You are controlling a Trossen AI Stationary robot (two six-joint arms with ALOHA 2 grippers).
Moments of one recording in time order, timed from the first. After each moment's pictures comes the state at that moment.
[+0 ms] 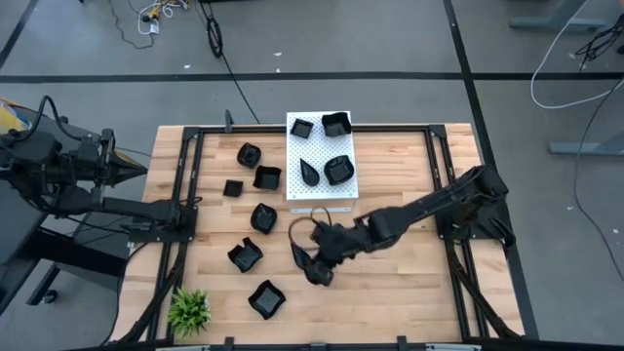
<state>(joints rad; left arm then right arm) -0.05 0.41 1.50 -1.44 -0.16 -0.07 0.33 1.78 1.43 -0.44 0.04 0.88</state>
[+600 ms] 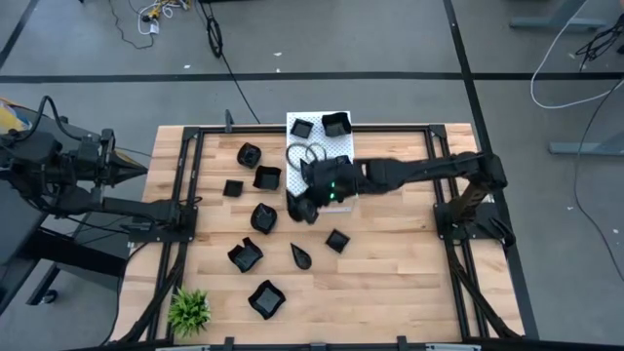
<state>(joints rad) -0.05 0.41 1.50 -1.44 -0.16 -0.07 0.02 1.73 1.55 -0.48 0.03 0.61</state>
